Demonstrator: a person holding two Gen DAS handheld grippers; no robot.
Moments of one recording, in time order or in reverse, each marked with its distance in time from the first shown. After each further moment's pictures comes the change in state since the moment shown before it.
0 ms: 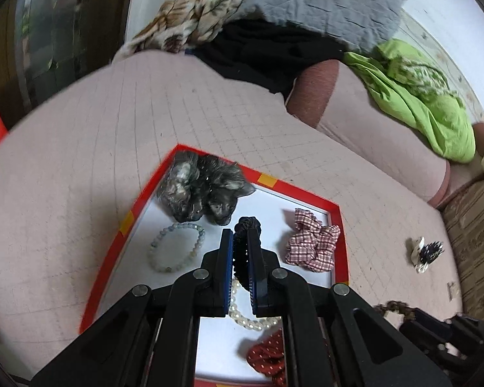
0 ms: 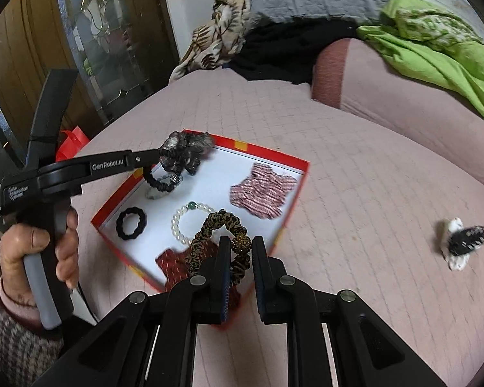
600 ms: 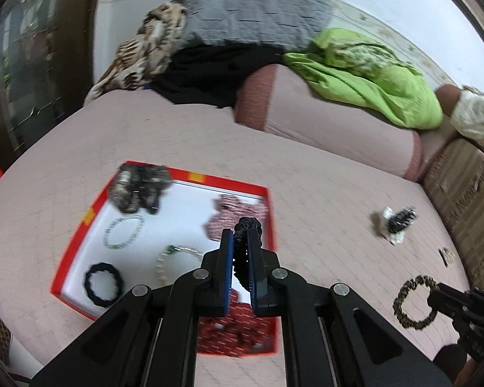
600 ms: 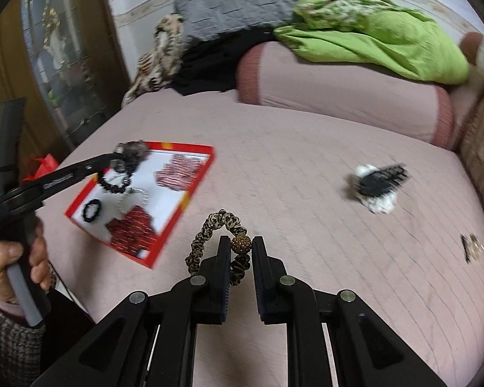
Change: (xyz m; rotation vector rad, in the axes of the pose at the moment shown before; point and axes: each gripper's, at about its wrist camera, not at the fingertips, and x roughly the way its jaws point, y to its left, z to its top) left arm -0.055 -0.097 -0.054 0.181 -0.112 -0.006; right arm -0.101 -0.089 -0.072 0.139 -0.075 -0.125
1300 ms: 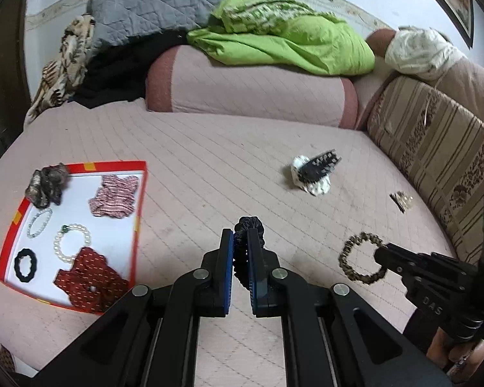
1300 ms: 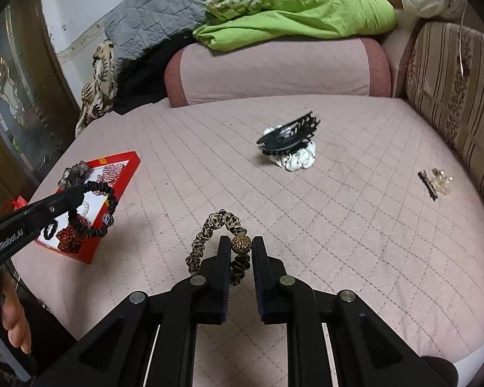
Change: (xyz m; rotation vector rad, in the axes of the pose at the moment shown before) left arm -0.012 -0.162 -0.057 0.213 0.058 -0.155; right arm -0.025 -0.113 -0.061 0.229 -0.032 -0.119
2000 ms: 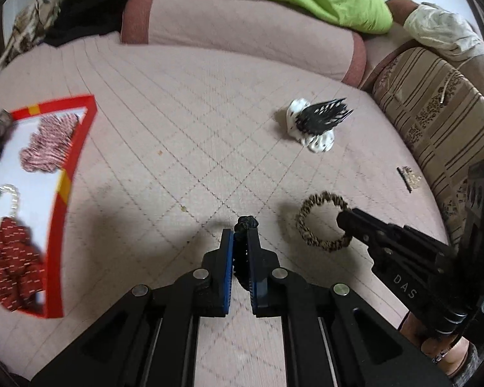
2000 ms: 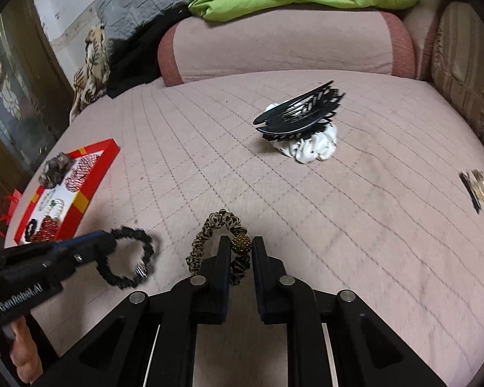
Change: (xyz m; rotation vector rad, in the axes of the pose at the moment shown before) left arm 0.096 -0.024 -0.012 -0.064 0.244 -0.081; right arm 0.081 -0.028 0.014 0.006 0.083 0.052
